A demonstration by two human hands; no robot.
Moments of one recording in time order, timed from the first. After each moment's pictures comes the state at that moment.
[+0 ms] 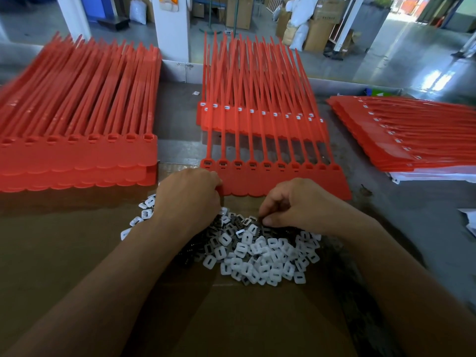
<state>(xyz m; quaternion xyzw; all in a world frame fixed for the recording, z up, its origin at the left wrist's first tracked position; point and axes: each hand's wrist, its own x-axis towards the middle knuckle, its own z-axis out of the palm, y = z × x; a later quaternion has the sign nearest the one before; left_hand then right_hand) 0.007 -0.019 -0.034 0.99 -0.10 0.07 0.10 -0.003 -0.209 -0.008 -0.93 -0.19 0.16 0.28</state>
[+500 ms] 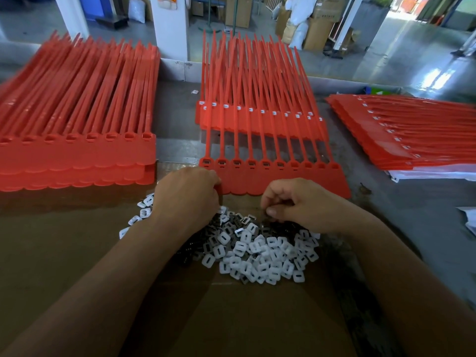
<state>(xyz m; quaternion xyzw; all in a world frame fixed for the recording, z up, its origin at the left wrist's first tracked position) 0.007 -0.020 -0.032 0.99 -0.10 0.07 0.10 -0.005 -0.215 -0.008 -0.92 -0.19 0.18 0.30</state>
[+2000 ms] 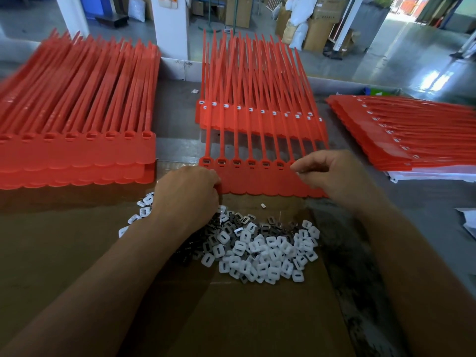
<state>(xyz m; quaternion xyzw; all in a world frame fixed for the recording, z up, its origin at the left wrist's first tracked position) 0.008 -0.019 -0.033 0.99 -0.10 0.07 0.10 0.007 -0.245 -0.004 -0.90 -0.06 -0.04 0.42</state>
